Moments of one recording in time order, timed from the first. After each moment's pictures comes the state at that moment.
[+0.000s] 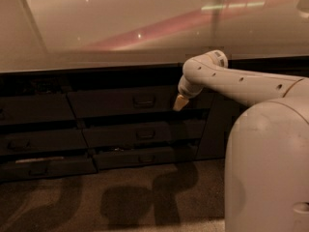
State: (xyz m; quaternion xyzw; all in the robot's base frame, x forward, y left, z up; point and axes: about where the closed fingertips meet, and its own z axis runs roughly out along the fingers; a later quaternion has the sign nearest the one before) arm 0.774 -0.141 0.655 -0.54 0.79 -0.10 0.26
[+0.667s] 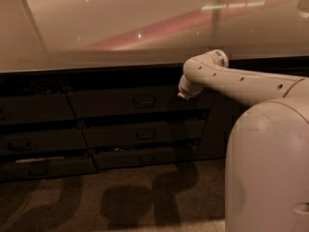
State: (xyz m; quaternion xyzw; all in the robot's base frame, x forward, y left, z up) arm 0.774 -0.141 0.655 -0.54 0.79 -0.10 0.26
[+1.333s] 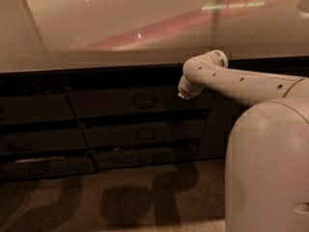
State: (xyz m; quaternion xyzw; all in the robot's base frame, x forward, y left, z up) arm 0.774 -0.141 0.655 -0.54 0.79 -0.10 0.26
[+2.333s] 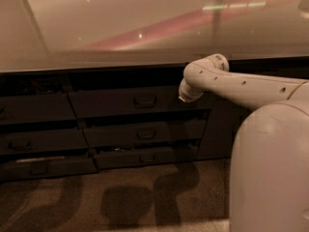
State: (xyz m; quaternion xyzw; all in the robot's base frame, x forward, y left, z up) arm 0.762 -0.139 0.646 -0.55 0.79 -0.10 0.26
